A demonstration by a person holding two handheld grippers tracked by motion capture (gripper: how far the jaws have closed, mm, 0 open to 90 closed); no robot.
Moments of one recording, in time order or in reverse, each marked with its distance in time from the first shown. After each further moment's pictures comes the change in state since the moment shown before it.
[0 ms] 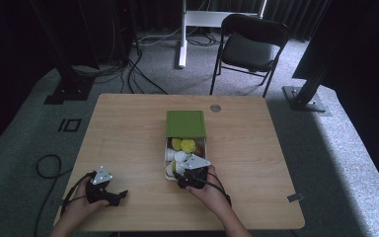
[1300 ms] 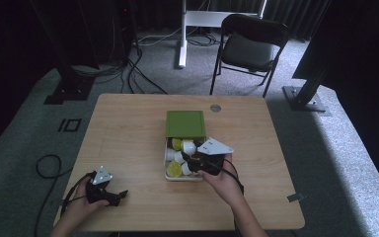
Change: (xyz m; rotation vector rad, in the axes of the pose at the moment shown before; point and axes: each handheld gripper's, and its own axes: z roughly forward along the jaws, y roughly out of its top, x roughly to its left) left arm 0.000 0.000 0.000 -0.002 0.000 -0.002; right arm -0.035 0.043 -0.057 -0.222 -0.014 0.034
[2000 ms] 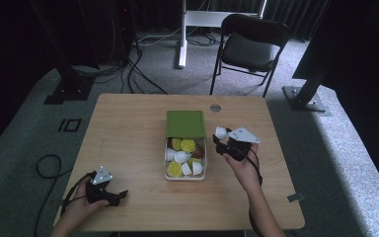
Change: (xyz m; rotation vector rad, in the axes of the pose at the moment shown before) left arm 0.000 0.000 0.000 0.001 0.000 0.002; right arm -0.088 -0.030 -0.007 0.001 -0.273 0.098
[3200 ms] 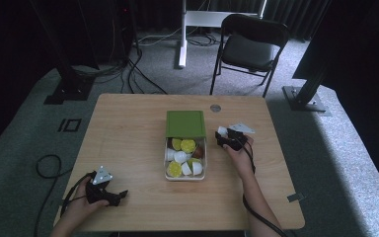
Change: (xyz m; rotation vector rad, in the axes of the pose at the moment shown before) left arm 0.000 0.000 0.000 0.000 0.000 0.001; right arm -0.046 -0.049 0.087 0.118 -0.024 0.164
